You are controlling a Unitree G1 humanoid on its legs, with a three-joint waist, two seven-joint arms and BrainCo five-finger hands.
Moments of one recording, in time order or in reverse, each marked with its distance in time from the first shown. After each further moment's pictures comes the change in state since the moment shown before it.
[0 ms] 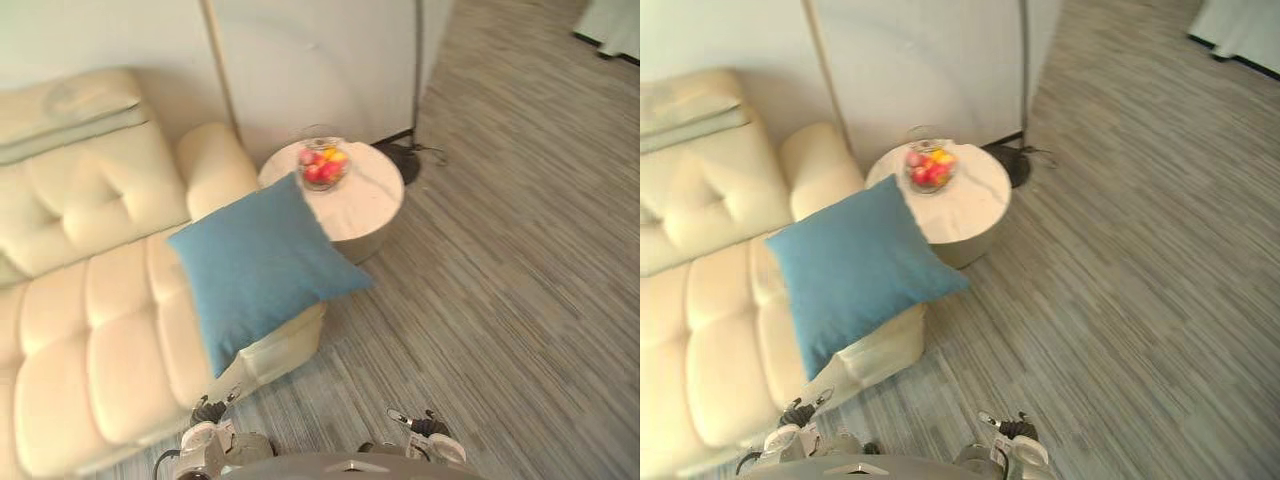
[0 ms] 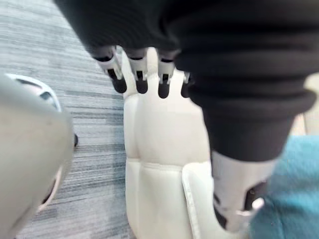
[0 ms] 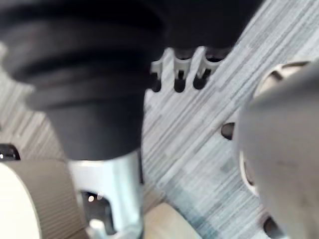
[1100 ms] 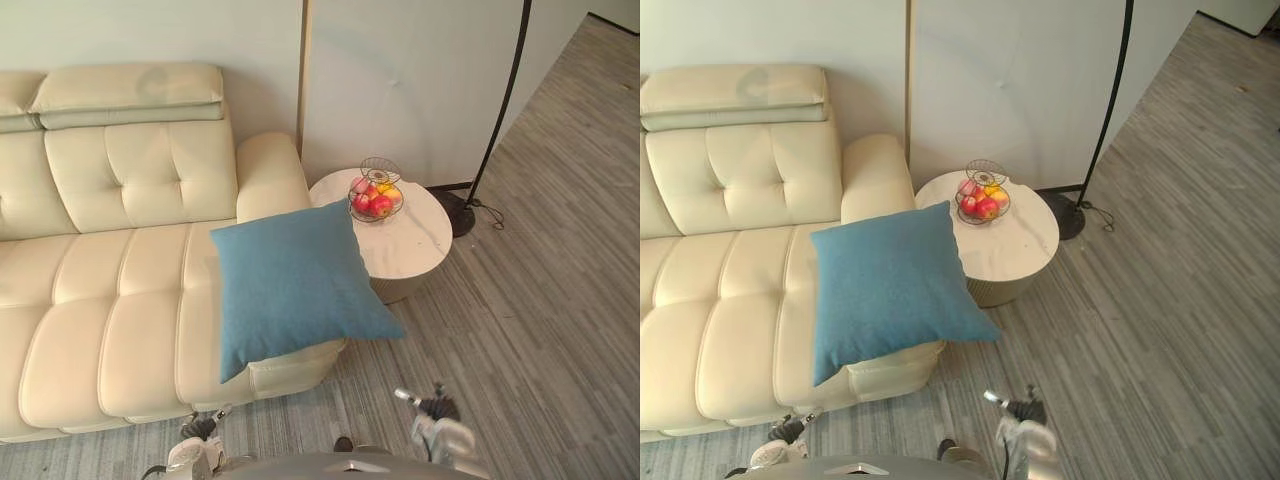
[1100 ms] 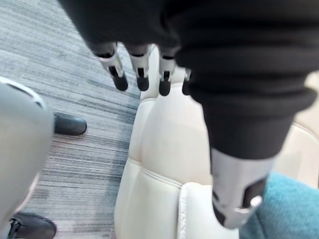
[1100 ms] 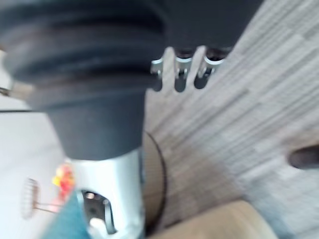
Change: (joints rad) left arm 0.045 0.075 -0.011 -0.011 -0.055 0.000 -0.018; right arm 0.077 -0.034 -0.044 -0.410 -0.013 -0.001 -0.021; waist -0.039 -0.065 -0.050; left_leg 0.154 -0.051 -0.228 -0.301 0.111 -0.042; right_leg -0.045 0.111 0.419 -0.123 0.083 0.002
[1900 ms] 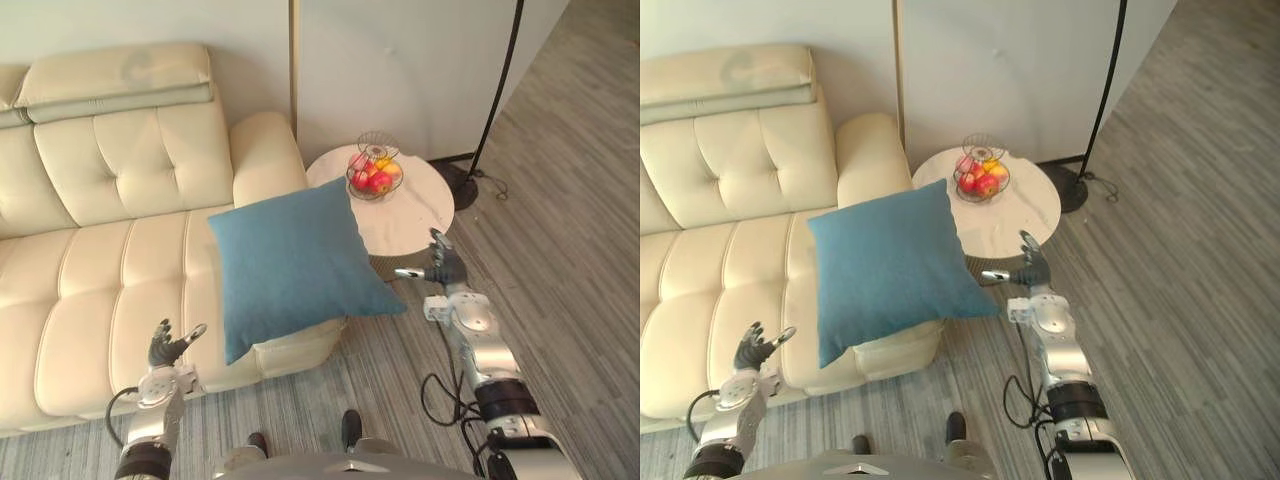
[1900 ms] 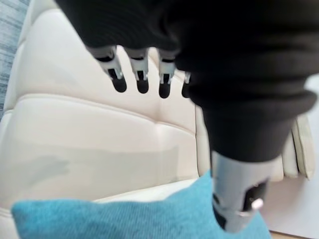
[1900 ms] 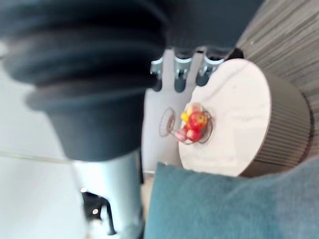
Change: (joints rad) left arm -0.122 0.123 -0.160 -0.359 -0.080 -0.038 0.043; right arm -0.422 -0.289 0.412 -0.186 0.048 -0.023 0.098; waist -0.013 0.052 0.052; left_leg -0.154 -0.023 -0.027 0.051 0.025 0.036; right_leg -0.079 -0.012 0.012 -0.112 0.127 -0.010
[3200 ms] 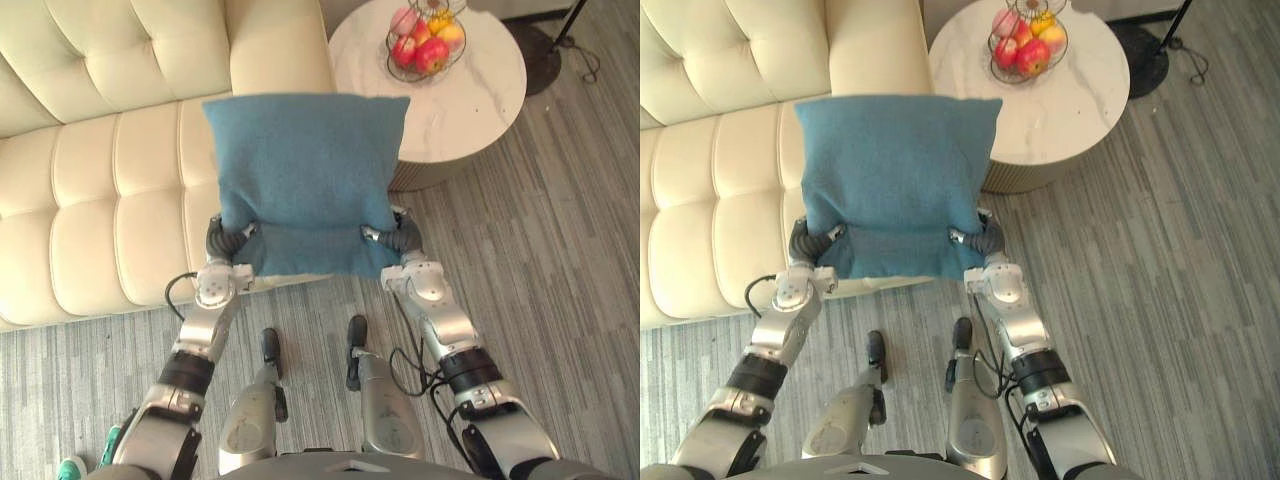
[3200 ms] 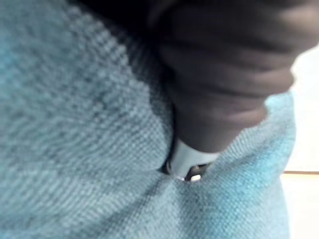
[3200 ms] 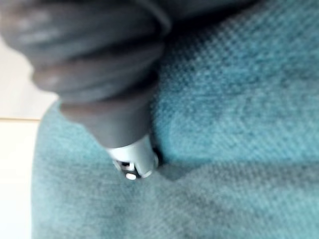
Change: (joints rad) left arm -0.260 -0.018 -0.249 -0.280 -0.035 -0.007 0.127; right arm -0.032 0.099 0.143 -0.087 0.052 -0.005 -0.095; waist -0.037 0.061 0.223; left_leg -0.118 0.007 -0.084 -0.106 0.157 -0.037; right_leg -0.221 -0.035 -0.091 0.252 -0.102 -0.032
